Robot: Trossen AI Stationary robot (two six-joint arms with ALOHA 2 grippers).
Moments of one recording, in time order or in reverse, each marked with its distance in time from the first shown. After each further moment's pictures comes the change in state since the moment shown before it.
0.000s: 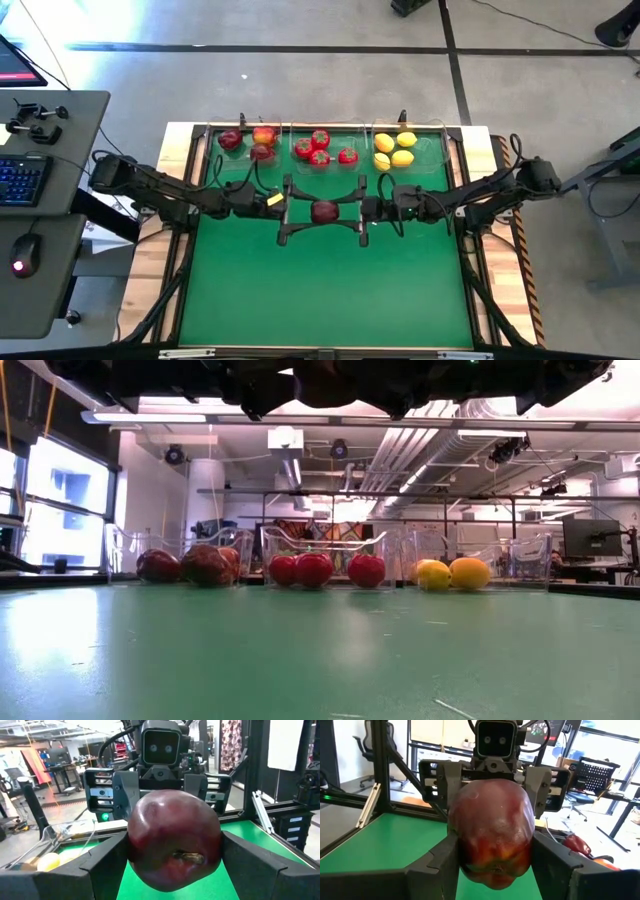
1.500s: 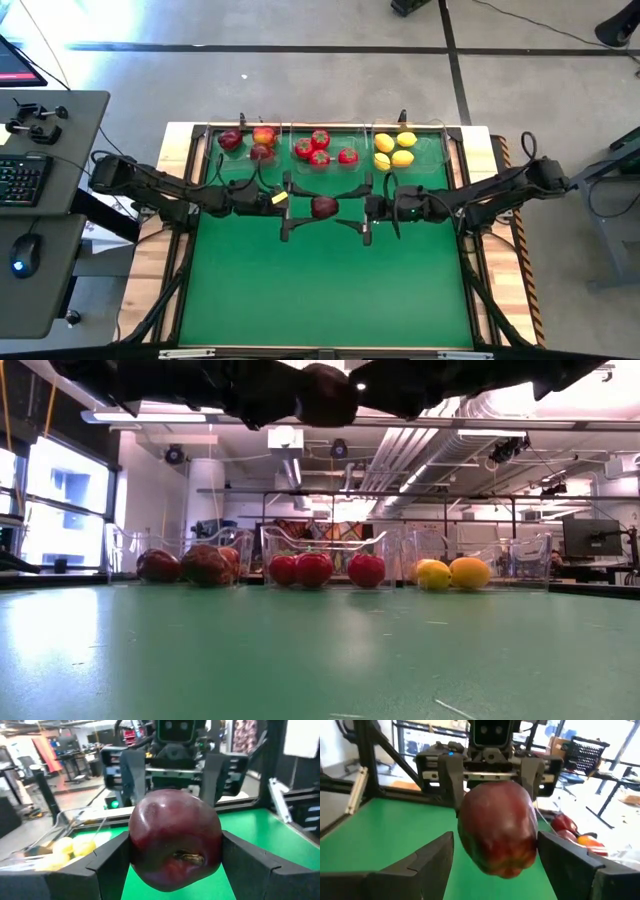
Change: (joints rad) left arm 0.023 -0.013 0.005 -0.069 -0.032 0.001; right arm 0.033 -0.090 0.008 -0.197 0.081 0.022
